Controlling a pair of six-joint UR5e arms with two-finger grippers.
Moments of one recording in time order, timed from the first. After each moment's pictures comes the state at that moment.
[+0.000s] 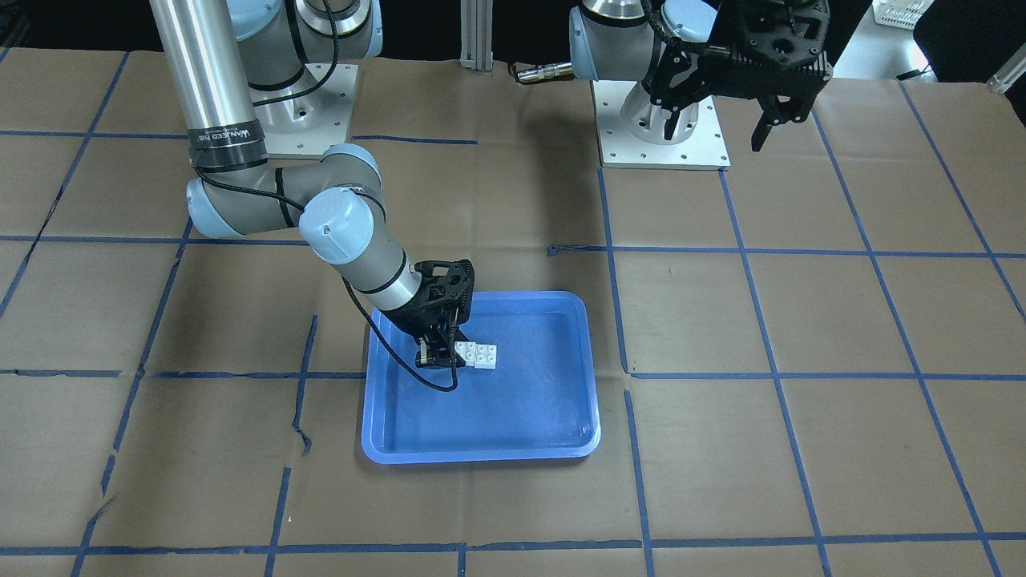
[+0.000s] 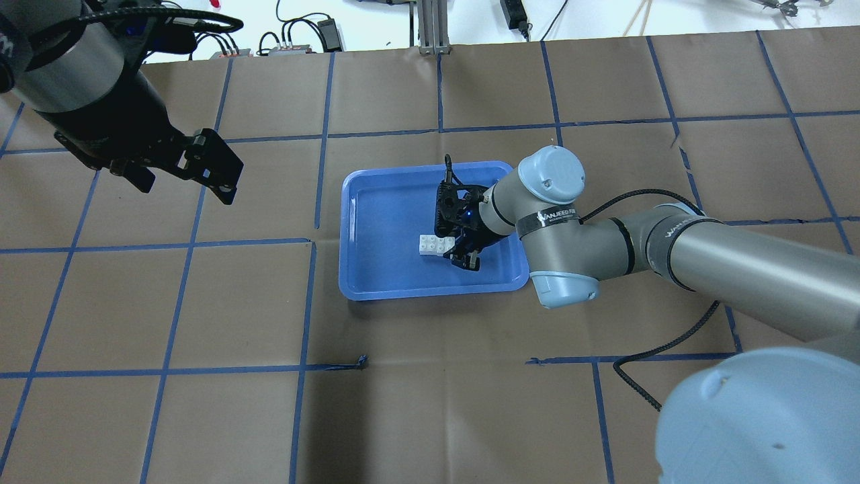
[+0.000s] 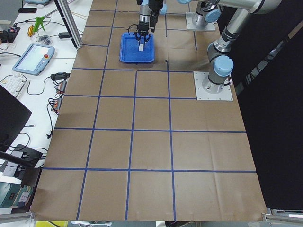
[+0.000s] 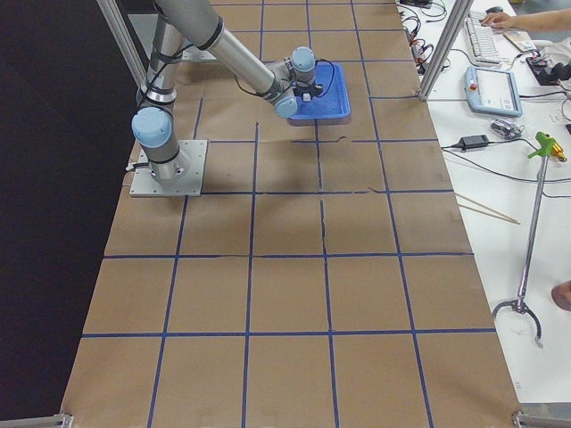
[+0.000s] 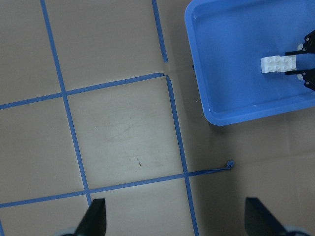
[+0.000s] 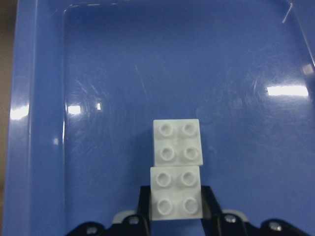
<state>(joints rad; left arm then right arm) -1.56 -1.42 -1.59 -1.67 1.61 0.19 1.78 -1.10 2.01 -2.71 -1.16 -1.25</state>
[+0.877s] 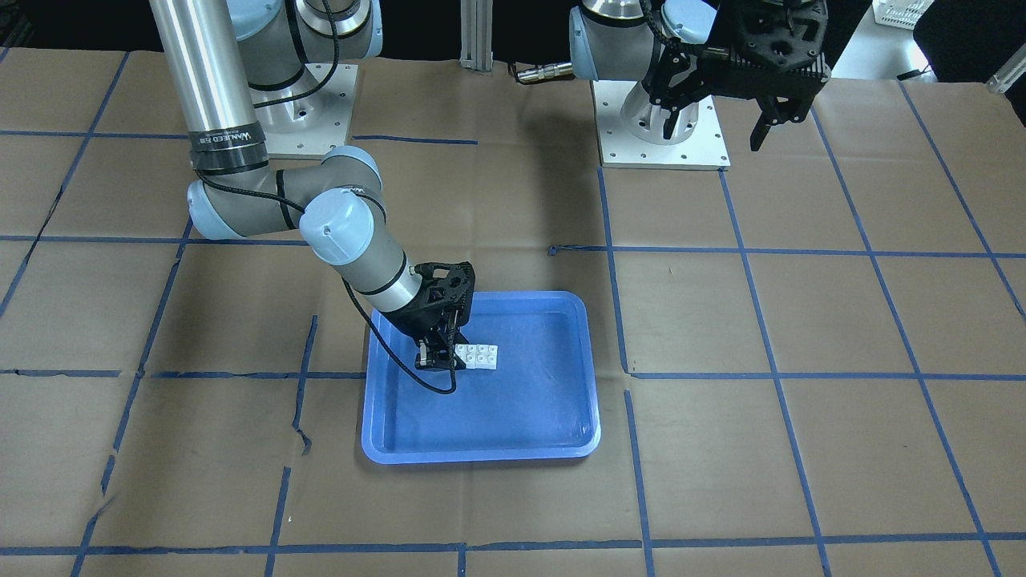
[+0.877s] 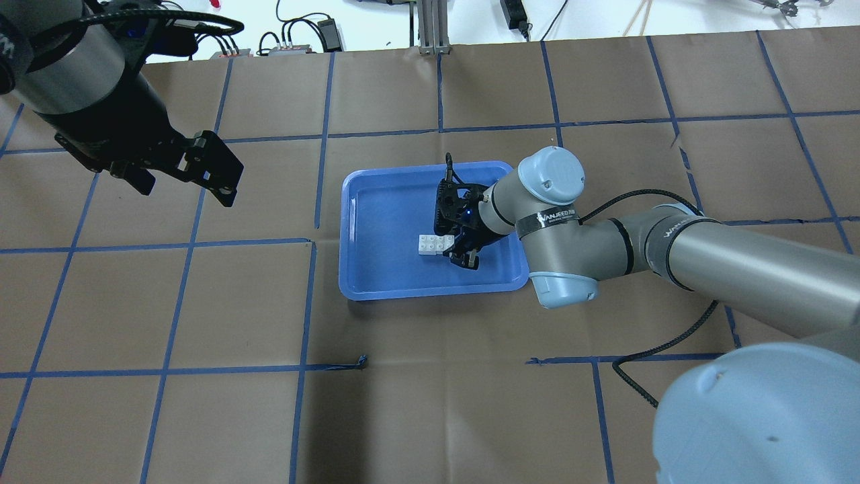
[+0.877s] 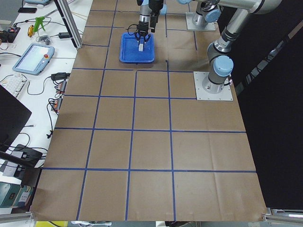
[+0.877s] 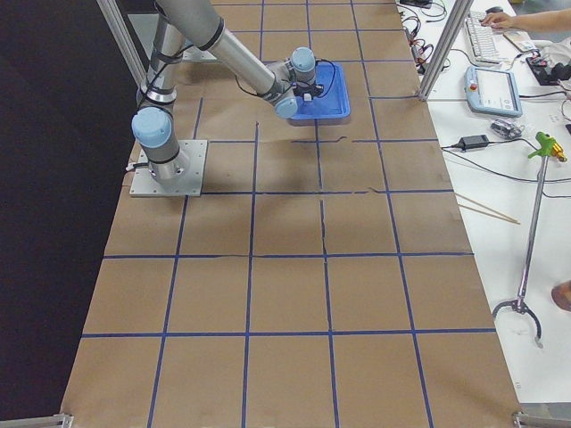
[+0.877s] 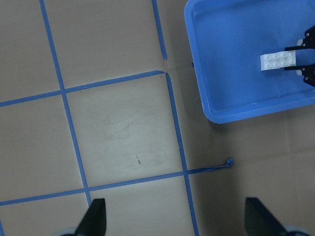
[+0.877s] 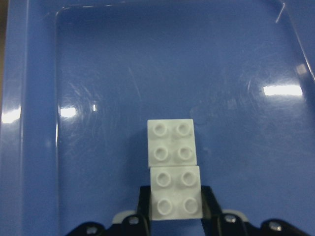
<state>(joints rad) -1.56 -1.42 -1.60 -1.68 1.61 0.19 1.78 -1.10 2.01 -2.73 -1.16 -1.23</state>
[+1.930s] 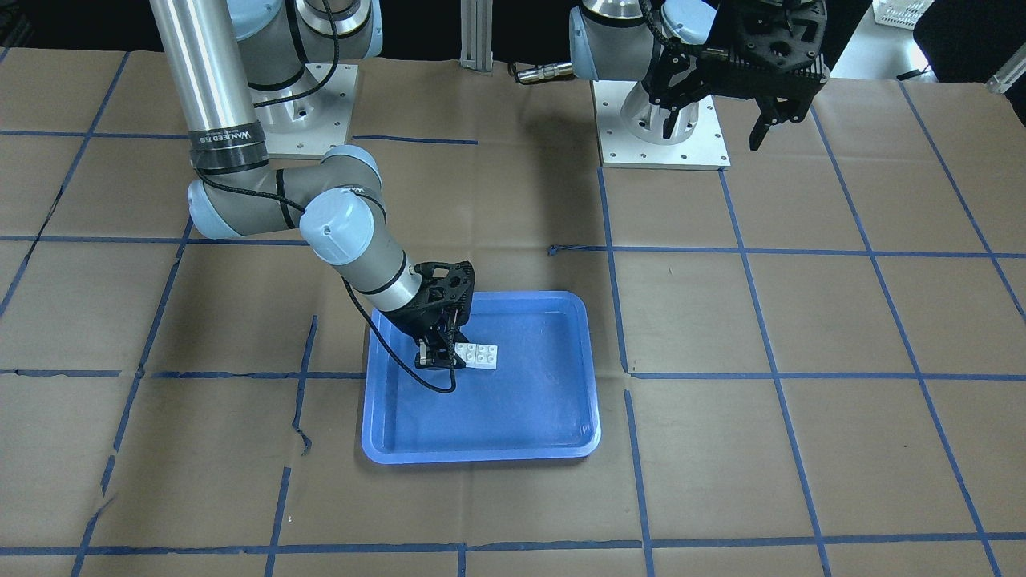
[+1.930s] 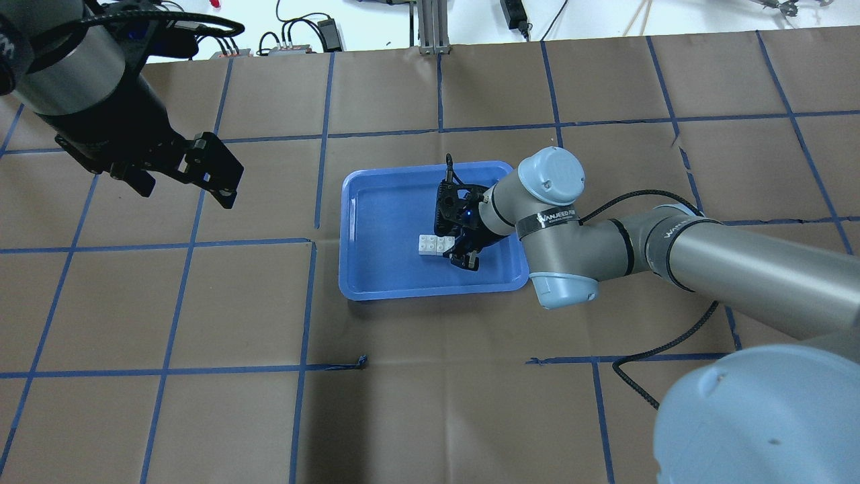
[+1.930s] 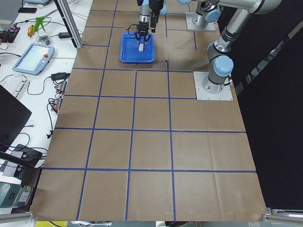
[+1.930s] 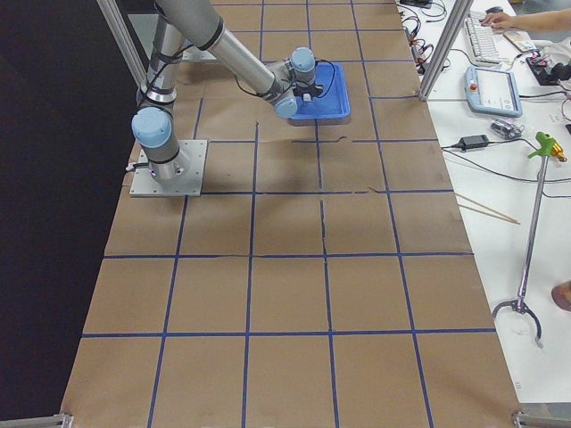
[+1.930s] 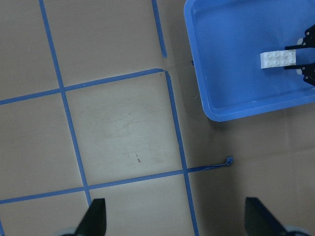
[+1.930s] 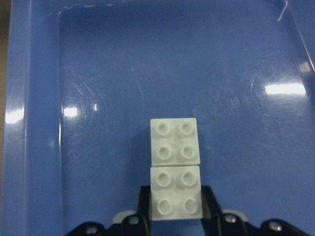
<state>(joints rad) -1.56 -1.42 -1.60 -1.68 1.61 0.19 1.78 -1.10 2.02 -2.72 -1.16 -1.23</state>
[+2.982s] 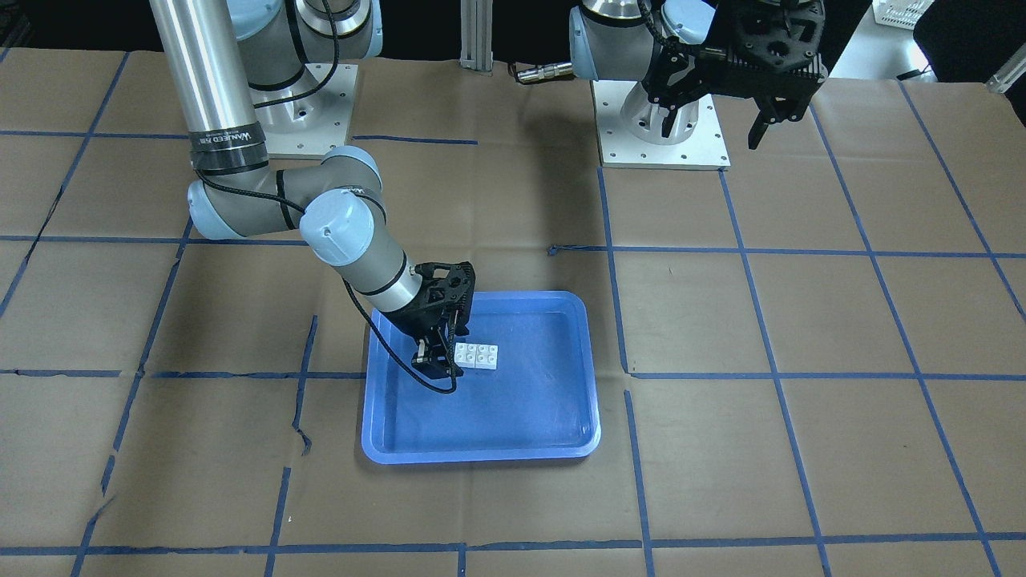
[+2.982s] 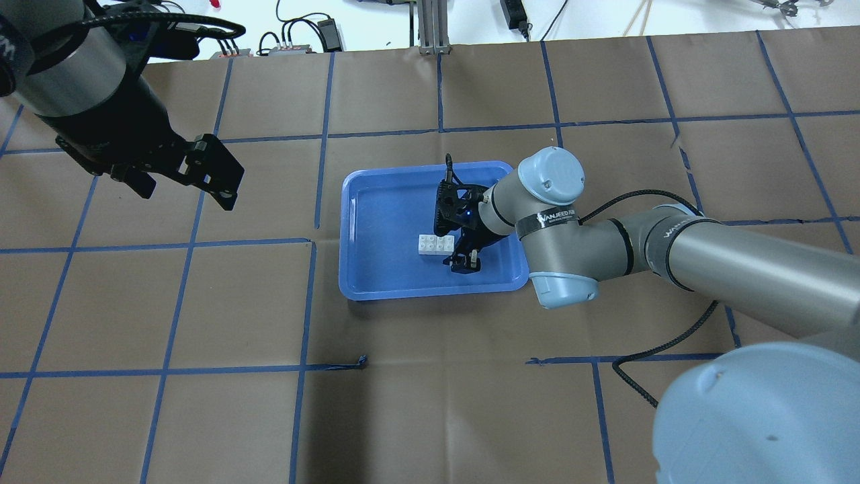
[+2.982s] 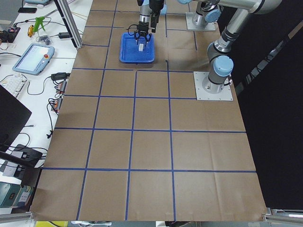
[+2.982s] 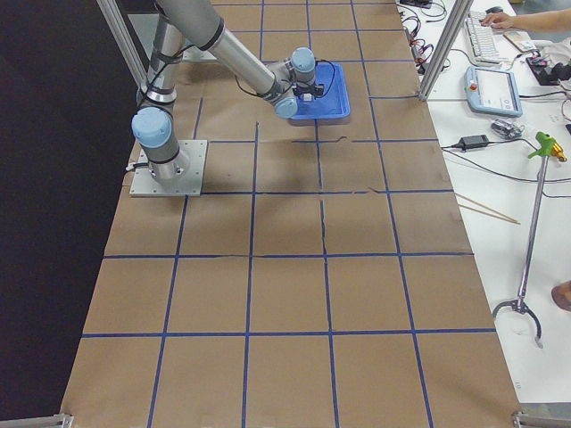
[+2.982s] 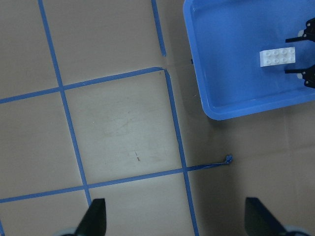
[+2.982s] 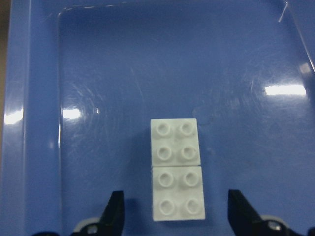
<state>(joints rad) -1.56 -1.42 -1.60 -1.69 1.61 0.19 1.78 -1.10 2.01 -2.72 -1.16 -1.23</state>
